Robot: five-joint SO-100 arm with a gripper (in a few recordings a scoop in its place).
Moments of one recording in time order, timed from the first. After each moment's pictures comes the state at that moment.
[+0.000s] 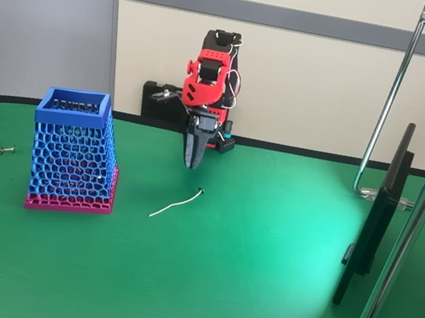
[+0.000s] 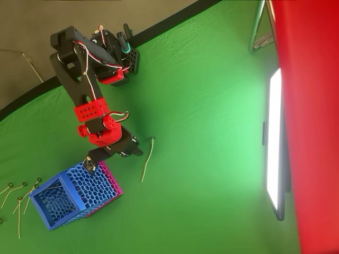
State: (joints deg) arm 5.6 99.4 113.6 59.1 -36.4
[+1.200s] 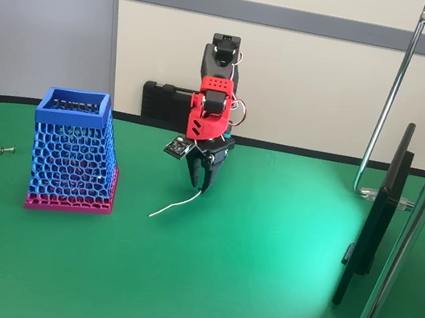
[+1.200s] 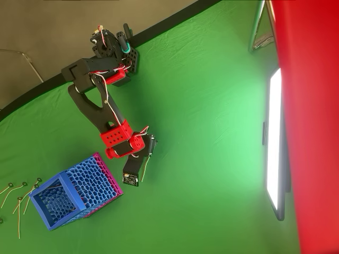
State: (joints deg) arm -0.4 73.4 97.6 69.6 -55.4
